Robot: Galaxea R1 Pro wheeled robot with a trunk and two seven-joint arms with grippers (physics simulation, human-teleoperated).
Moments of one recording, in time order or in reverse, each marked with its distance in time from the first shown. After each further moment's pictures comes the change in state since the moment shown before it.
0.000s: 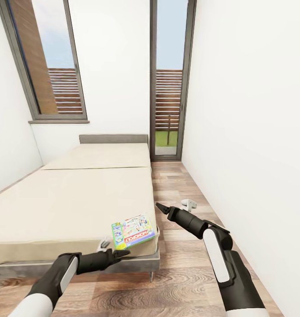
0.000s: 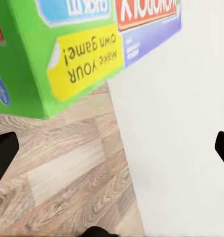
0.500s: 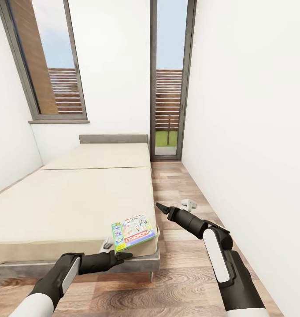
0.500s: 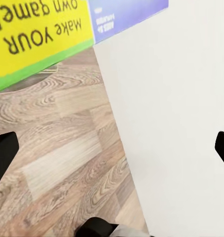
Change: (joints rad) left arm 0.000 0.002 -0.059 0.000 -0.001 -0.014 -0.042; right arm 0.000 0.000 0.000 0.000 0.000 0.000 0.000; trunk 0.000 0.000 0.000
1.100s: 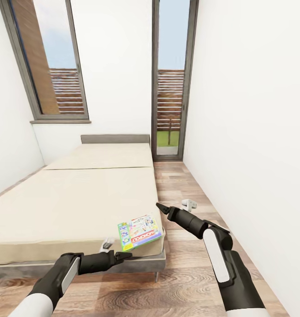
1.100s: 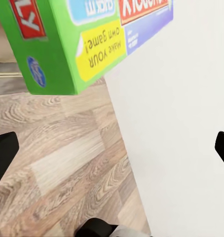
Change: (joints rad) left arm 0.000 0.004 0.000 0.000 0.005 -0.002 -0.005; right arm 0.000 0.000 0.000 0.000 0.000 0.000 -0.001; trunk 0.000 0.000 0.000
